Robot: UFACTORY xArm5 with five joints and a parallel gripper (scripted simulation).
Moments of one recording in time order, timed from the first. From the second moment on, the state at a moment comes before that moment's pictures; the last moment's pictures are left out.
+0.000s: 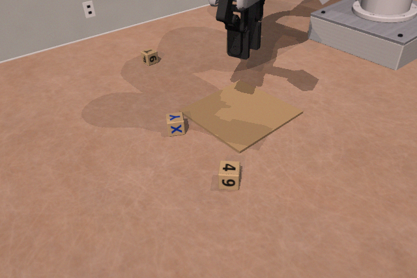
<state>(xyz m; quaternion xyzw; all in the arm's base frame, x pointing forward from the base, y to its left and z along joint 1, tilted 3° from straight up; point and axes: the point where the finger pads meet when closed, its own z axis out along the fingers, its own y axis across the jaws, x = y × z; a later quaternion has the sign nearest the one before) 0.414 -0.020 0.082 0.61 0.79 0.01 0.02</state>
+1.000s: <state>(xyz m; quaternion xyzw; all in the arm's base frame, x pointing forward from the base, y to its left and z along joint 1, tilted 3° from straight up) 0.415 -0.024 0.081 0.73 0.69 0.01 0.01</state>
